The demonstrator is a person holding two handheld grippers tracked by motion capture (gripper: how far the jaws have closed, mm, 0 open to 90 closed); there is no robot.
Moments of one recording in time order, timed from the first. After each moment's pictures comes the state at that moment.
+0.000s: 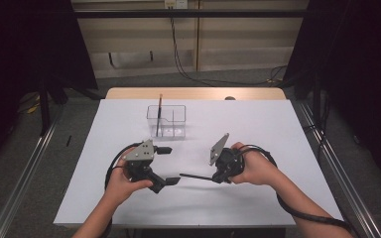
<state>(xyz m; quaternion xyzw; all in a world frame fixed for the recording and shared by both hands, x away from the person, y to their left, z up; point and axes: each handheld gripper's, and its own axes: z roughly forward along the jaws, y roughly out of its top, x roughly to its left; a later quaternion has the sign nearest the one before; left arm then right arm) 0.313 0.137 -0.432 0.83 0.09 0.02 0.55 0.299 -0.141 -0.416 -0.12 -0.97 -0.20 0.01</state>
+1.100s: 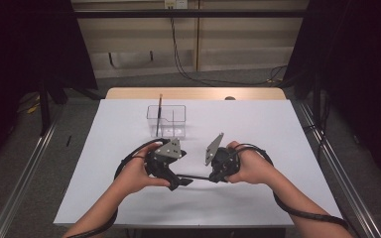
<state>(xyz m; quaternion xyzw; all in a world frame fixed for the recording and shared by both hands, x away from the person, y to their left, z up) 0.320 0.087 -0.416 0.92 0.04 0.02 0.40 0.301 -0.130 -0.411 -0.11 -0.98 -0.19 0.00</state>
